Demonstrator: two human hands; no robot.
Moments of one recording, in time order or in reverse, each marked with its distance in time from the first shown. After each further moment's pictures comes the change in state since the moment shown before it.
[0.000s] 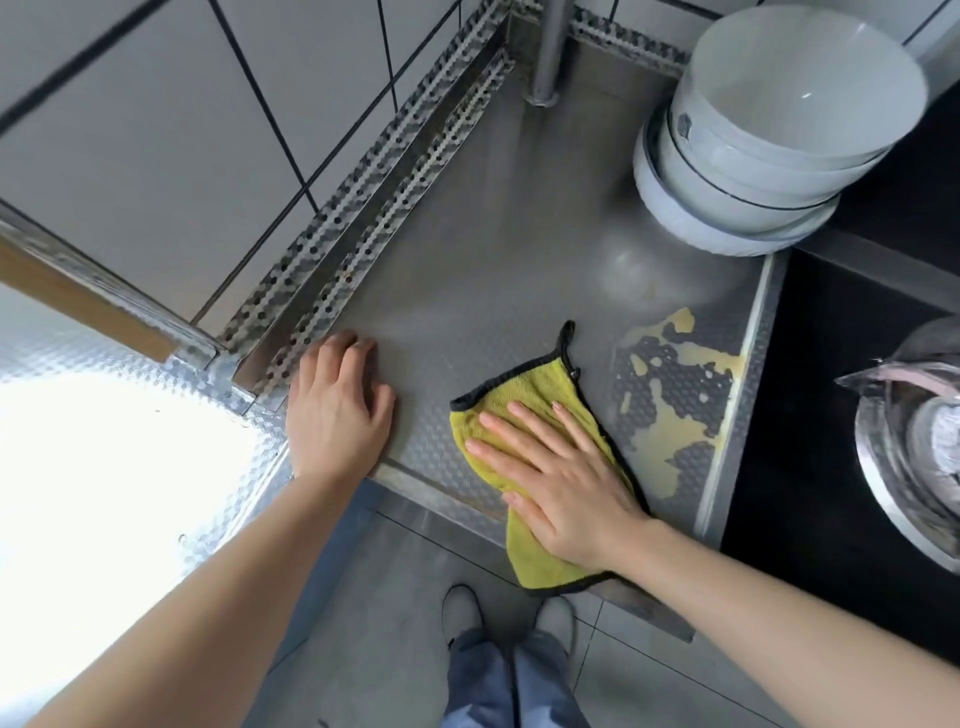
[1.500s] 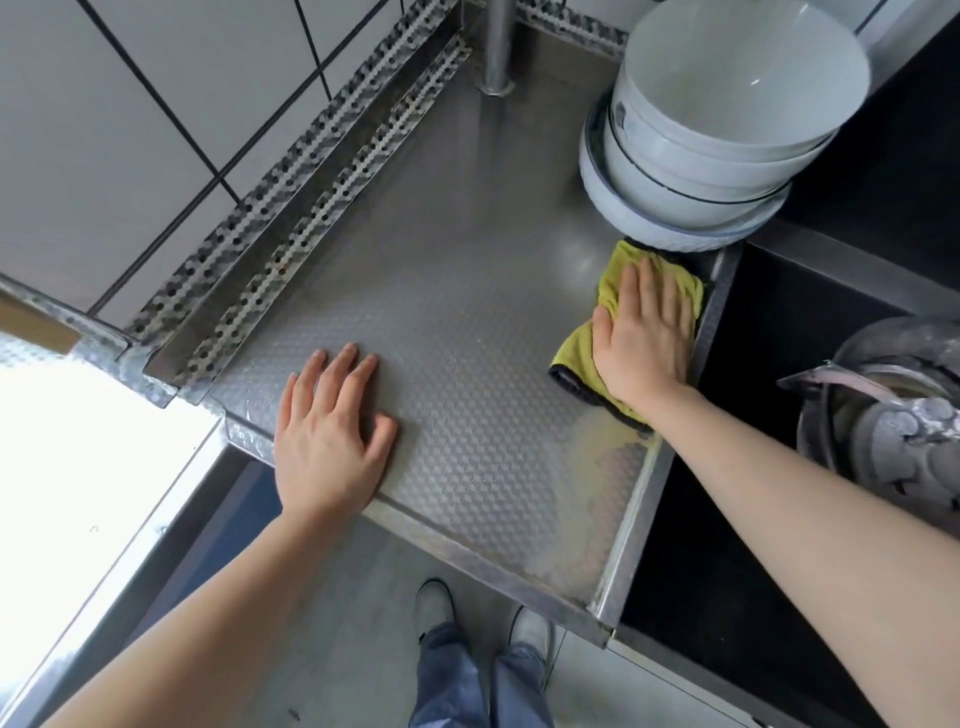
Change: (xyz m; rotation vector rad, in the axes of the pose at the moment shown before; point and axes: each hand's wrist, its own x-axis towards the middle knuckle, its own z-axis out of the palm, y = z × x) left_hand -0.039 0.058 0.025 0.118 -0.053 0.015; right_hand 0.026 0.168 -0.036 0.030 0.142 0.813
